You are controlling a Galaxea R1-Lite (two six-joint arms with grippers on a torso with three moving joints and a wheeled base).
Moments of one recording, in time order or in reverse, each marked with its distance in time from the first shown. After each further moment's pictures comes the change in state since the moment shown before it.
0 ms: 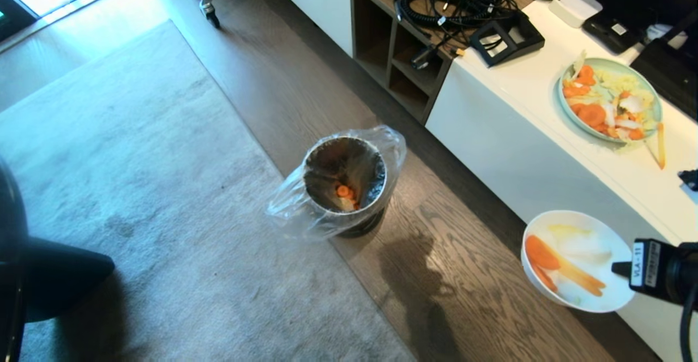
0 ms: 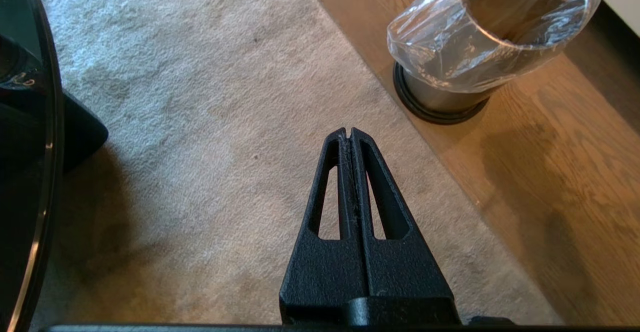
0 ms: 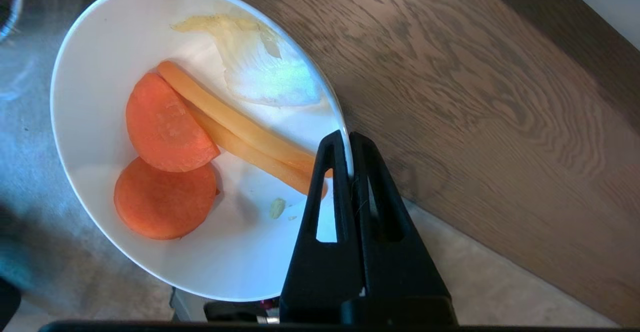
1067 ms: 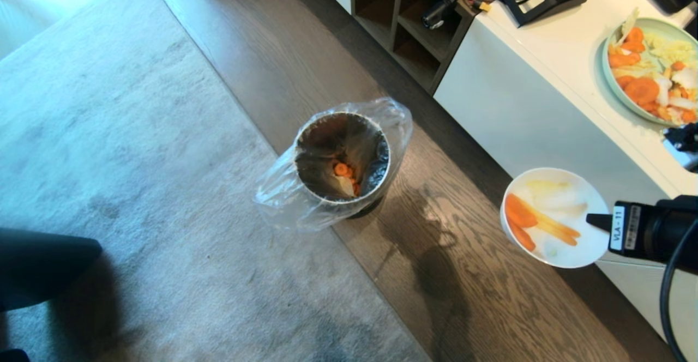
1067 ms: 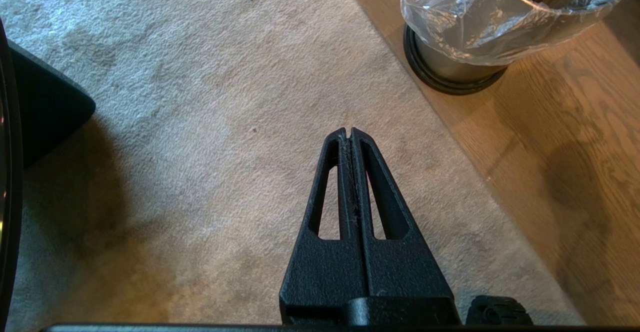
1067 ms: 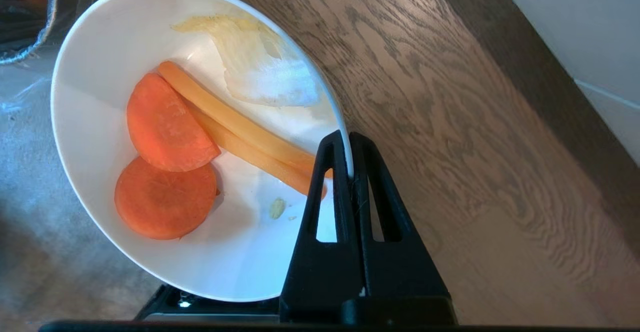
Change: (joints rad) left arm 0.000 0.000 0.000 0.000 0.000 0.000; right arm 0.012 0.022 -0.001 -0.255 0.008 -0.249
